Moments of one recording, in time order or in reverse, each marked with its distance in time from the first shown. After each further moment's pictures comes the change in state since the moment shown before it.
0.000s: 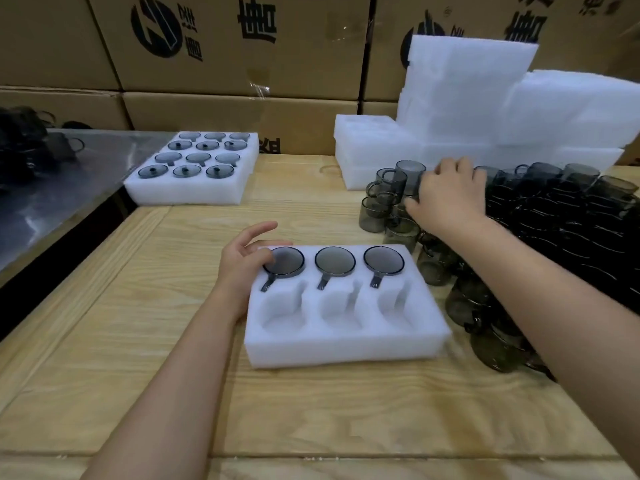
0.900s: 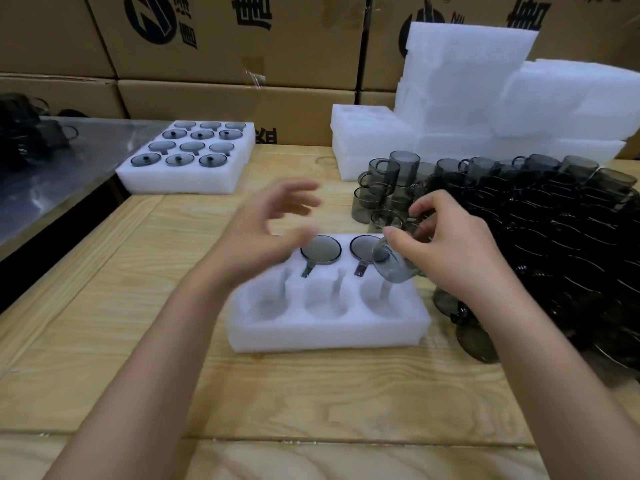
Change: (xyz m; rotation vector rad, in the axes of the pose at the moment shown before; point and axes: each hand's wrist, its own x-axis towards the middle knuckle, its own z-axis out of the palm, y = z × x) left_hand -0.036 0.064 0.038 0.530 -0.321 0.395; right_hand -0.096 0.015 -0.020 0.872 -0.056 0.026
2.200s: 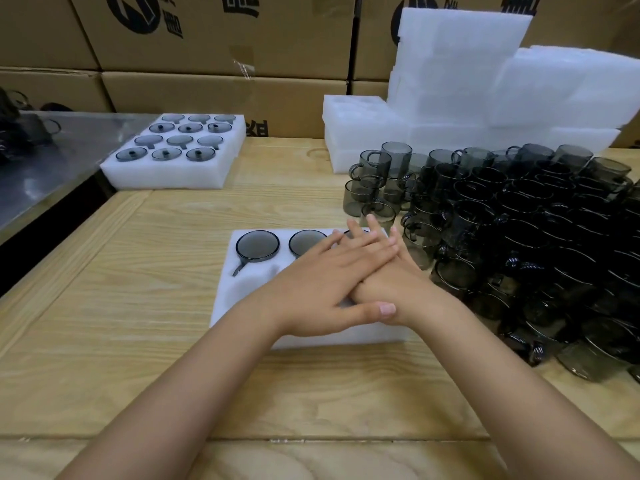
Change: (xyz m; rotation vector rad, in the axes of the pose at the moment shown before) left_hand -0.009 0.002 0.074 0.685 -0.524 0.302; right_hand 0.001 0.018 0.062 -0.827 -0.586 -0.384
